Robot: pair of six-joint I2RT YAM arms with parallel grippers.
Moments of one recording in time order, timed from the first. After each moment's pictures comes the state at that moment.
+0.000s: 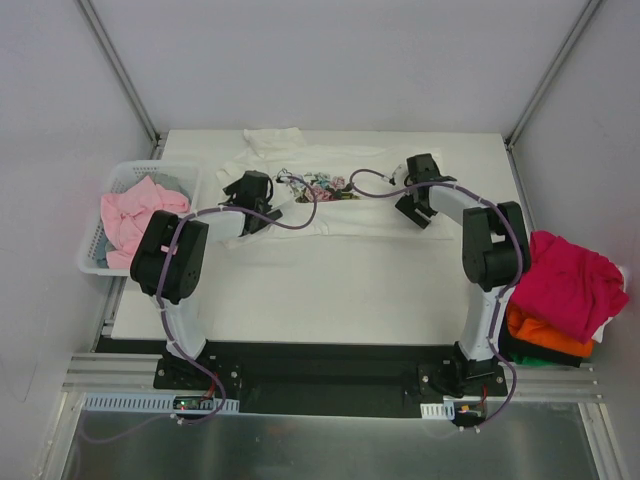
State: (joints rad) left arm -0.32 1.86 1.05 0.04 -0.32 0.84; right arm 0.23 2.02 1.39 -0.42 0.41 -0.72
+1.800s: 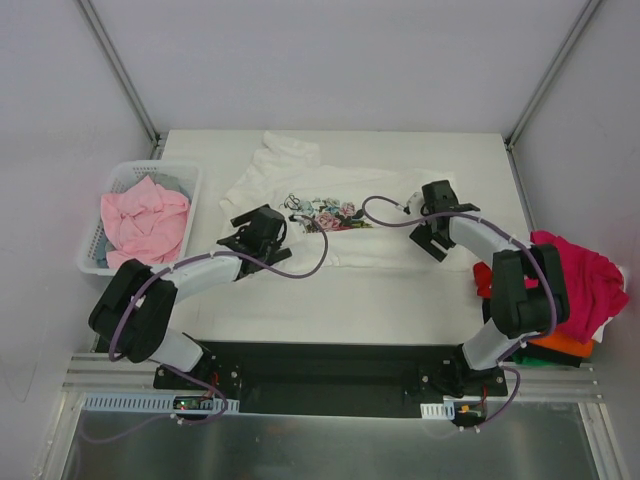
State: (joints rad) left arm -0.58 1.44 0.73 -0.13 -0.43 0.74; right arm 0.23 1.59 0.99 -0.54 0.41 -0.69
